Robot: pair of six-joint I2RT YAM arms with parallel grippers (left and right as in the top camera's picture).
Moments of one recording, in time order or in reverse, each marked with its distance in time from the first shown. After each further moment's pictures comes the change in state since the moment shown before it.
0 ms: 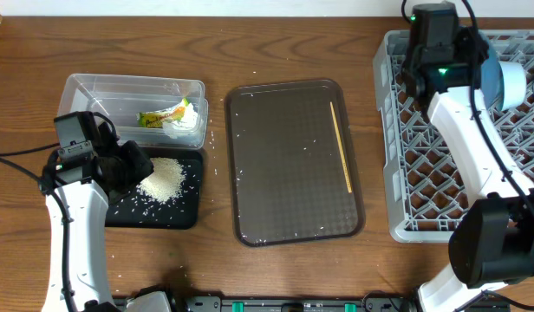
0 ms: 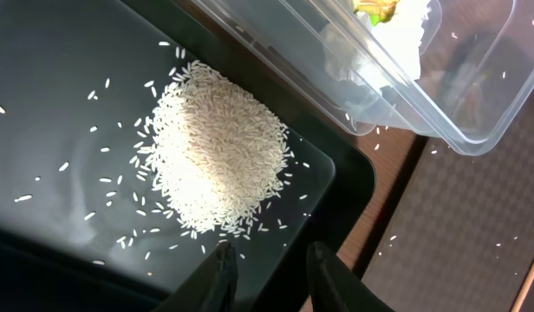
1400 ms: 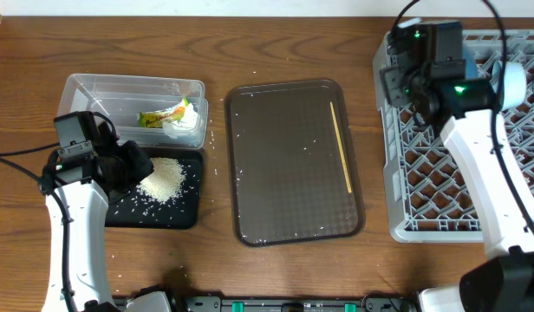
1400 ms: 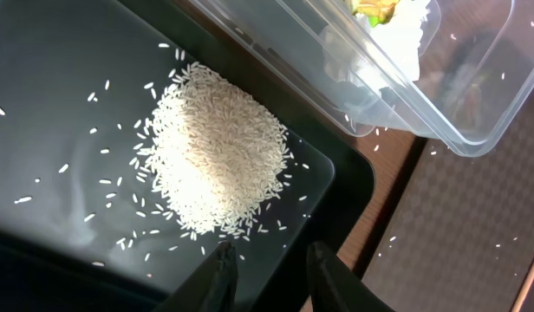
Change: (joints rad) left arm 0.000 0.000 0.000 0.003 0.000 0.000; right arm 0.041 -0.183 -0.040 -0.311 -0.931 0.469
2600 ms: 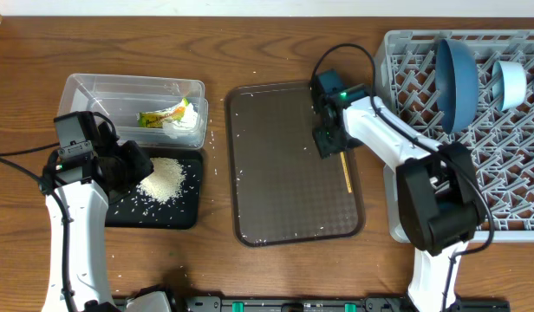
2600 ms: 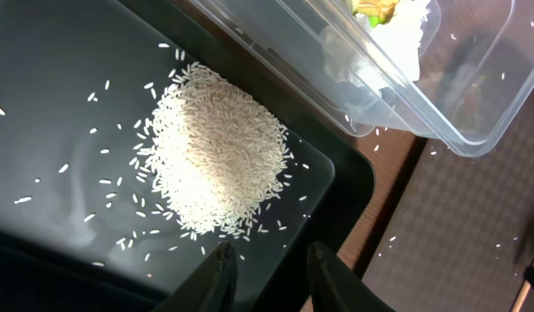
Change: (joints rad) left arm 0.000 0.000 0.000 0.000 0.000 0.000; right arm 0.261 0.447 -0.003 -0.161 0.032 0.314
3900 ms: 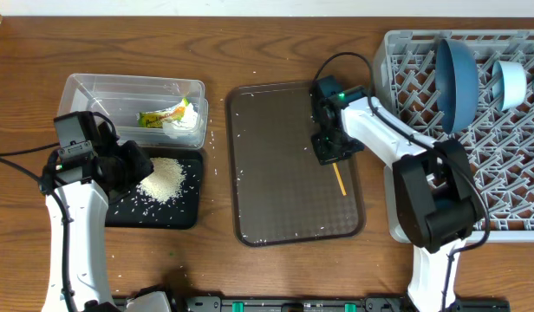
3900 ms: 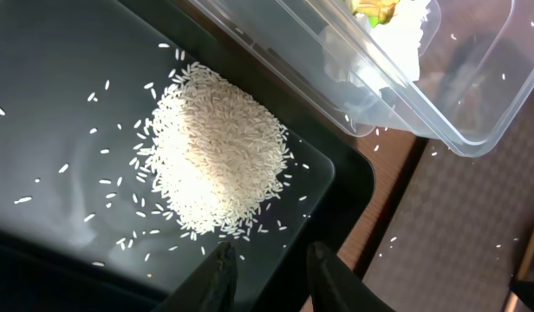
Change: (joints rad) left arm 0.000 0.000 0.000 0.000 0.000 0.000; right arm -0.007 0.001 -0.003 -0.069 -0.111 0.023
